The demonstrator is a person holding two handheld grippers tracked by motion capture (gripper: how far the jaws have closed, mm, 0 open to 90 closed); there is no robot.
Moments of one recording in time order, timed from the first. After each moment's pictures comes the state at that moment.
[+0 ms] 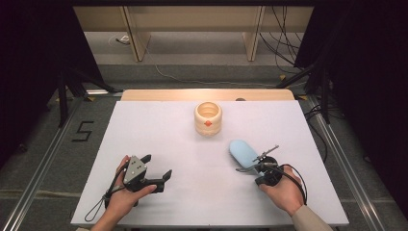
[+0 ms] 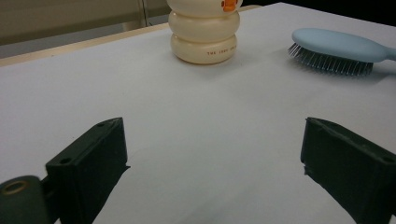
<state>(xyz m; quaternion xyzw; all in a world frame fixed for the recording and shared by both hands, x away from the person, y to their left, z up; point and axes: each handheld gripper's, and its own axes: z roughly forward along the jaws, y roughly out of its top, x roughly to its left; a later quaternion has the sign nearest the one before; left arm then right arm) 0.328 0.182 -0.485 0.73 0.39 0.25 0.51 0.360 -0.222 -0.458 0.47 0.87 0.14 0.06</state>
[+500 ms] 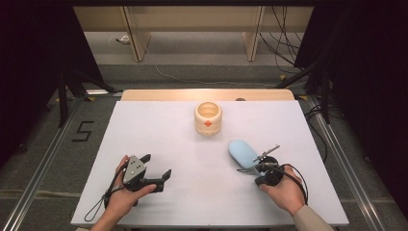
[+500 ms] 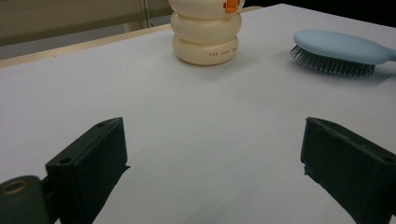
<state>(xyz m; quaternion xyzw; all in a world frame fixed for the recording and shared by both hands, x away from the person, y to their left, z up) 0.328 0.183 -0.485 0.73 0.39 0.25 0.51 0.359 -0.224 -0.457 0.46 0.87 0.15 0.06</state>
